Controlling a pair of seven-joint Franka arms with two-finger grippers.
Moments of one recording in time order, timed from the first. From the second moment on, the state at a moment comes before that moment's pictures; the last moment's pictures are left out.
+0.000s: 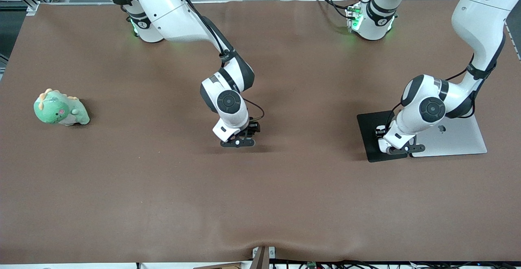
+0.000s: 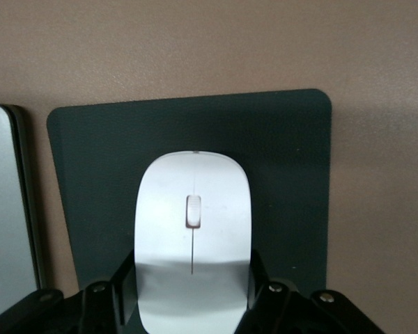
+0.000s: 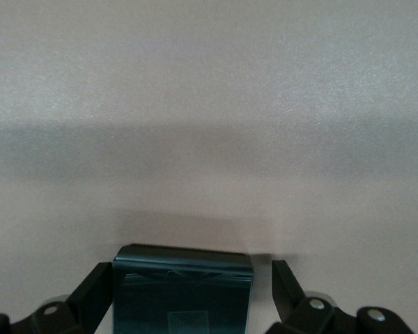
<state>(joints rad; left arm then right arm) 0.45 0.52 -0.54 -2.11 0.48 2.44 -0.48 0.73 0.79 -0.06 -1.57 0.12 2.34 0.60</state>
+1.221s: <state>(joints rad) 0.46 0.29 -0.66 -1.78 0.42 2.03 -0.46 0.67 0.69 -0.07 -1.53 0.12 2.22 0.75</state>
